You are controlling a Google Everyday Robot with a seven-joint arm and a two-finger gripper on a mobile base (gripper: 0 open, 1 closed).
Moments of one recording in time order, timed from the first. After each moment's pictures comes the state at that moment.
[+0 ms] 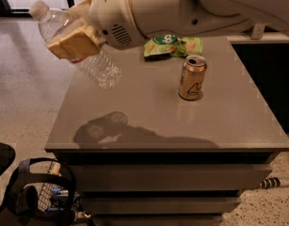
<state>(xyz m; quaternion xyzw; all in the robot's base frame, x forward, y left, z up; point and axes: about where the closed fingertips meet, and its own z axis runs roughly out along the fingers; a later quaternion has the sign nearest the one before) 0.474 0.126 1.057 -0.58 0.58 0.25 0.51</state>
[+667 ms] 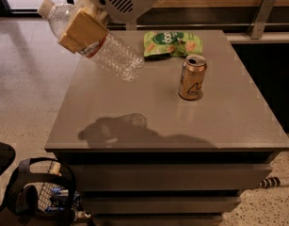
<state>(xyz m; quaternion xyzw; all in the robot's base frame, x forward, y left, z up) 0.477 0.108 1.064 -0.63 0.64 0.17 0.40</state>
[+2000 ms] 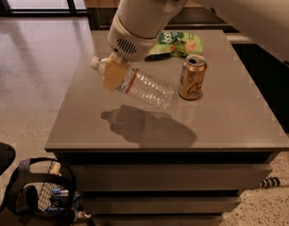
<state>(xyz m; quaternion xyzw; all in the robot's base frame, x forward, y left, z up) 0.518 0.055 0.945 -0.58 0.78 0.07 0.23</state>
